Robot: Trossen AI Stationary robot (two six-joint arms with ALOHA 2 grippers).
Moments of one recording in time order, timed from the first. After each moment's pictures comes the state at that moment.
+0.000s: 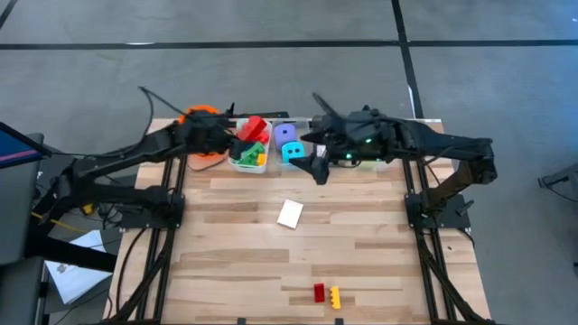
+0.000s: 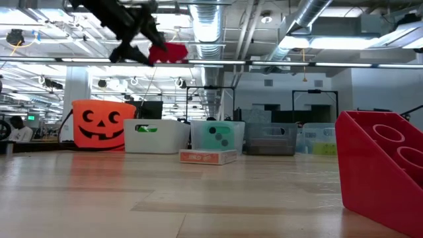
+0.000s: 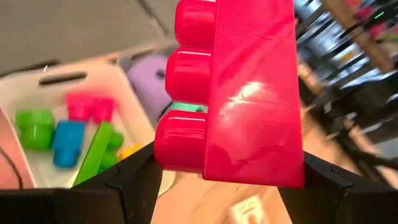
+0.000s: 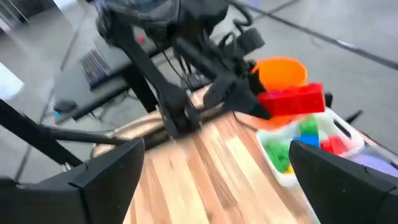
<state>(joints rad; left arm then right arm) 0.47 1.03 0.92 -0.43 -0.05 -0.58 0.04 1.53 1.85 -0.68 0.23 0.42</state>
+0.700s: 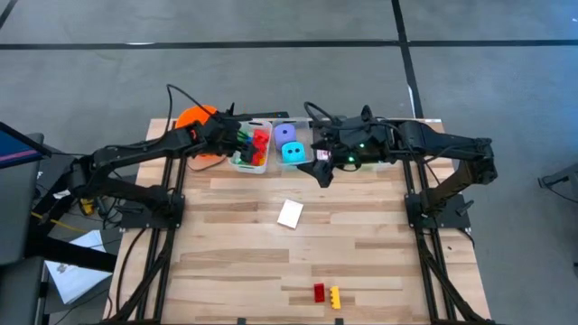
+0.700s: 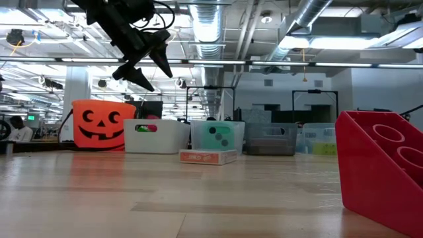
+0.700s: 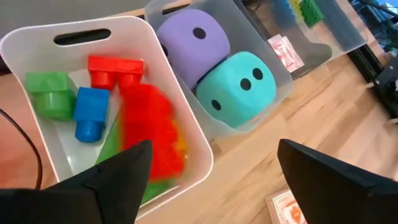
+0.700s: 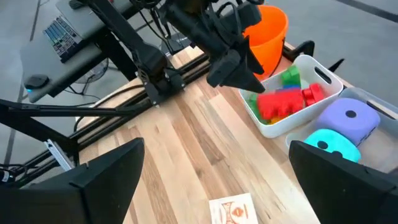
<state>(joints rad) 0.49 1.22 0.92 -0.45 -0.07 -0.58 0.04 1.54 1.85 -0.89 0.24 0.53</state>
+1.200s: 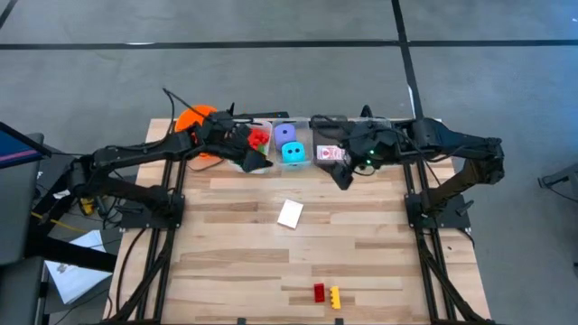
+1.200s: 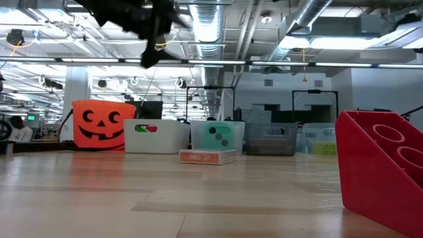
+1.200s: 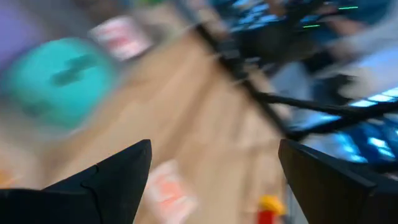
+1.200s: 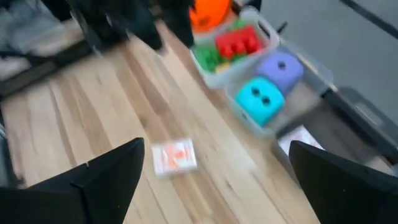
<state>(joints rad) 0.44 1.22 0.92 -0.21 0.39 -0.60 0.06 1.48 1.85 -1.19 0.34 0.52</state>
